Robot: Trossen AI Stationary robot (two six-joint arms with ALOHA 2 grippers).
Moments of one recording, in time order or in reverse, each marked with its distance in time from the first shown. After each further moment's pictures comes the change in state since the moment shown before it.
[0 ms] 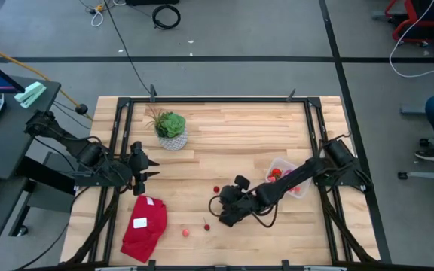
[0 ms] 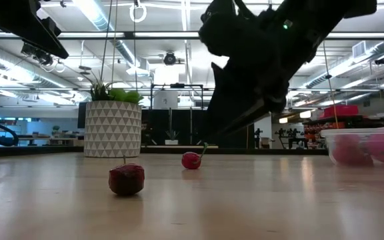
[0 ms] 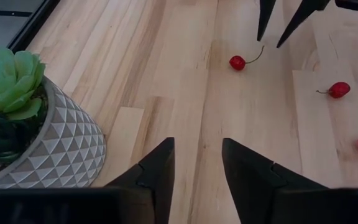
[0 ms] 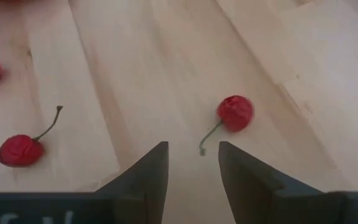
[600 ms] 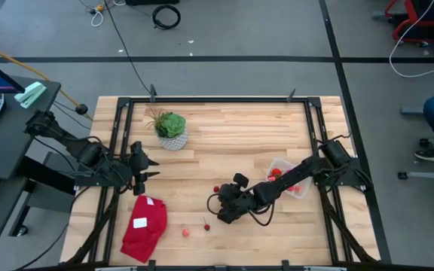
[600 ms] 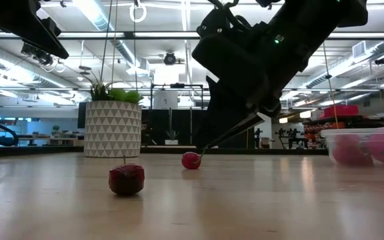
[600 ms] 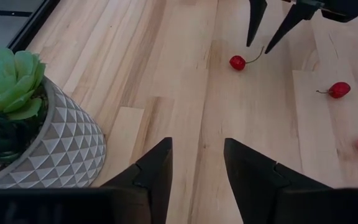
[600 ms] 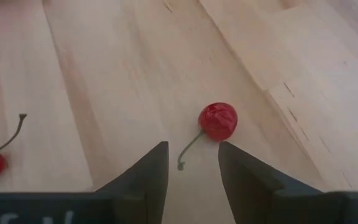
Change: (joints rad) left arm 0.000 0.000 0.000 0.000 0.000 0.000; right arm -0.020 0.030 0.000 0.016 0.031 -0.025
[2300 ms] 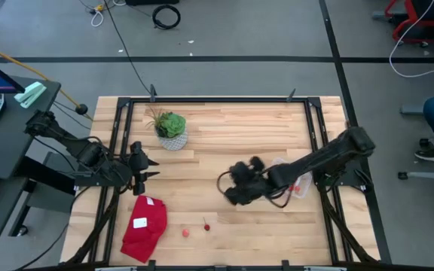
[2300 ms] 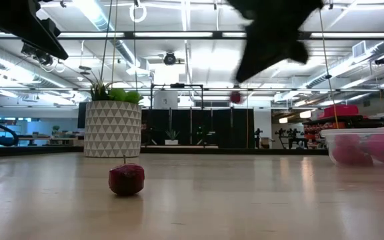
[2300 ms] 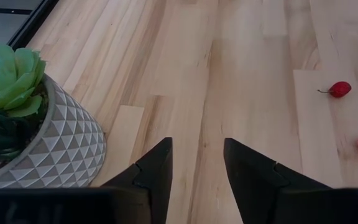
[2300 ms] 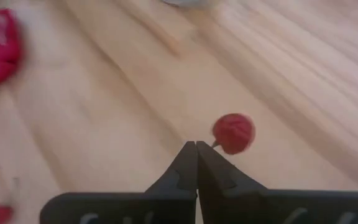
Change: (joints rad) left arm 0.000 0.000 0.000 -0.006 0.000 -0.009; right arm -0.044 -0.285 0.016 -0.357 0.094 0.212
